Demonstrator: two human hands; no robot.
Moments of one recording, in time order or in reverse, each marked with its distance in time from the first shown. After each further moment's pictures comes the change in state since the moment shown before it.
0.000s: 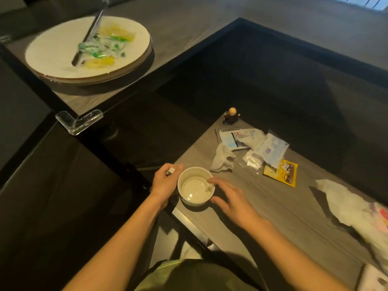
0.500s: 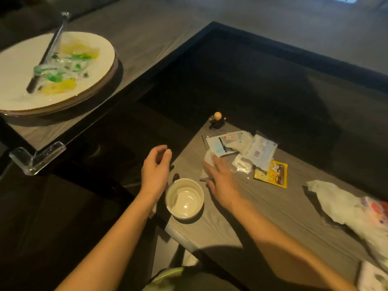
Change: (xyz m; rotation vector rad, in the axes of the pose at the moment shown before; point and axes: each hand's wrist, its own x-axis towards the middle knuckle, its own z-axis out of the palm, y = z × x) left_hand 0.015 0.060 0.019 0.059 0.119 0.289; right_hand 0.062 0.027 -0.010 -0.316 0.107 0.249
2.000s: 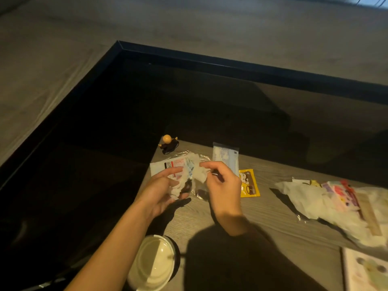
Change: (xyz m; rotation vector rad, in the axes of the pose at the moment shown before) left_hand 0.049 0.049 0.108 -0.179 -0.663 -0.581; right_hand 0.009 0.008 -0.078 0.909 0.669 0.308
